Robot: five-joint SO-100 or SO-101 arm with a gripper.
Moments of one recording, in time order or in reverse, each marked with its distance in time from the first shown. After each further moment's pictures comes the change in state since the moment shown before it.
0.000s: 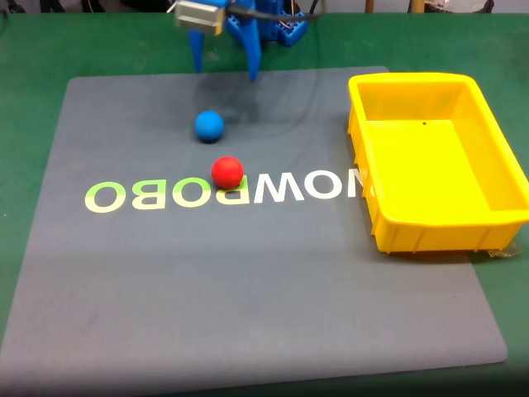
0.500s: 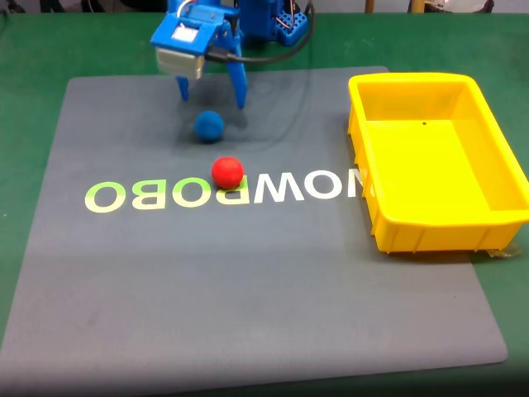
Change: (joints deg) arm 1.4 -22.1 -6.2 -10.8 -1.2
